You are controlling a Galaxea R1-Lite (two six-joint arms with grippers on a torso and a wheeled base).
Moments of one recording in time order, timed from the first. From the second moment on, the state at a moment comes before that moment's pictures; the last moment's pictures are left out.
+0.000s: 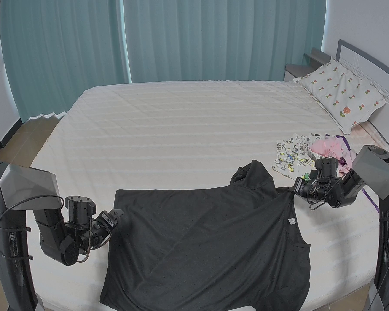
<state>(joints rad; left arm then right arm) -0.14 2.31 -0.46 -1.23 0.03 -0.92 -0.01 2.48 -1.20 -0.66 0.25 0.51</state>
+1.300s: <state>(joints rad) -0.14 2.32 -0.46 -1.23 0.03 -0.92 -0.01 2.40 -0.77 -0.75 0.38 0.36</state>
